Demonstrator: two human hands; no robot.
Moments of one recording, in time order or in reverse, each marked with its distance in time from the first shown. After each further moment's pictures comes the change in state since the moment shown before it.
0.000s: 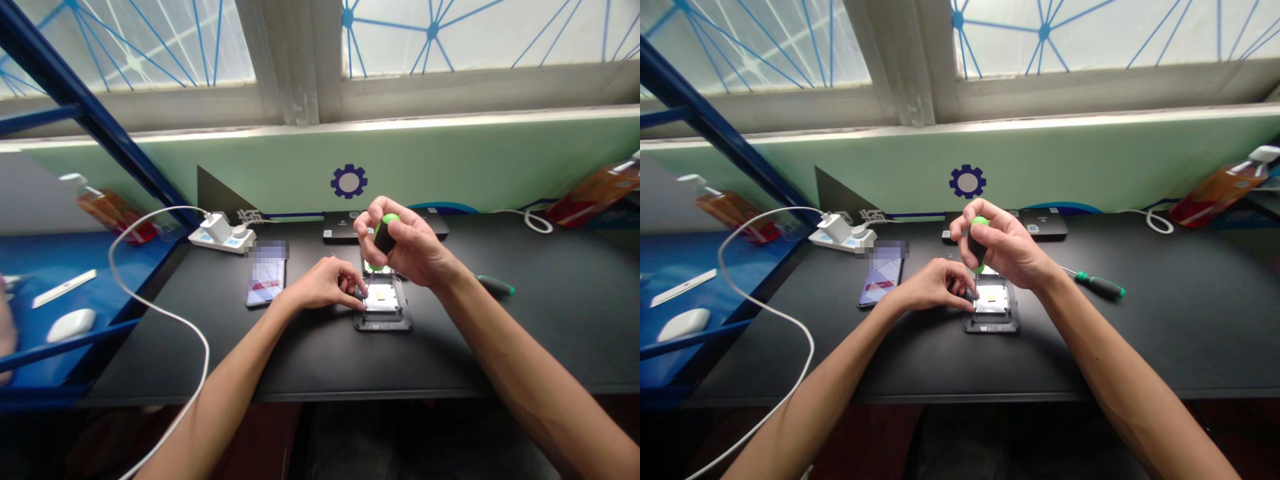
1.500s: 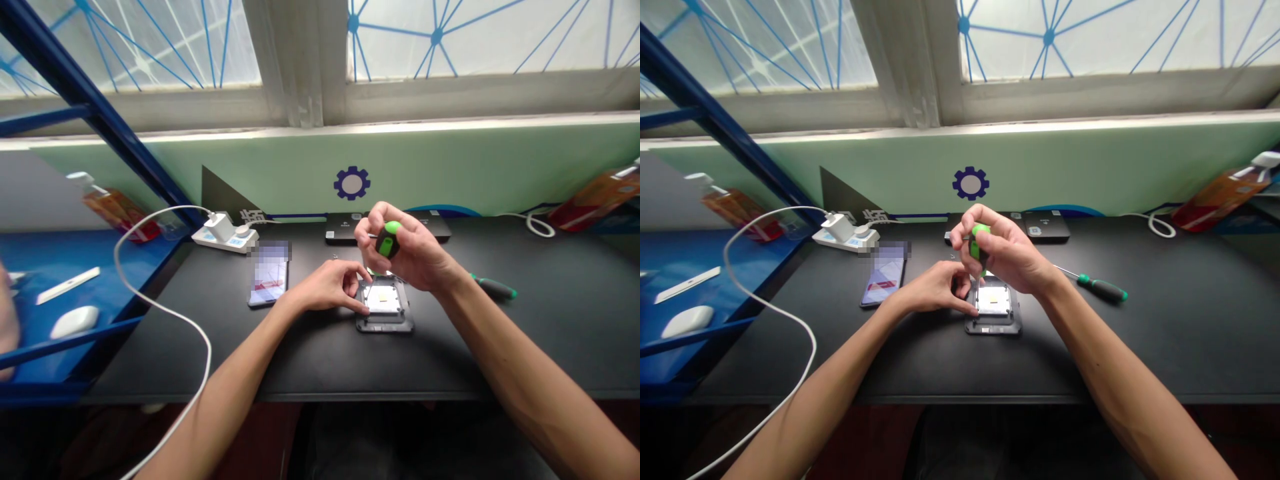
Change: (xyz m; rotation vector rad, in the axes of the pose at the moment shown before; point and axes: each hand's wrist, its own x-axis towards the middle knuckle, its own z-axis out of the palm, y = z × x) left_hand -0.002 0.012 0.004 -0.035 0.016 -0.077; right_hand -0.001 0.000 0.006 -0.006 -0.056 0.003
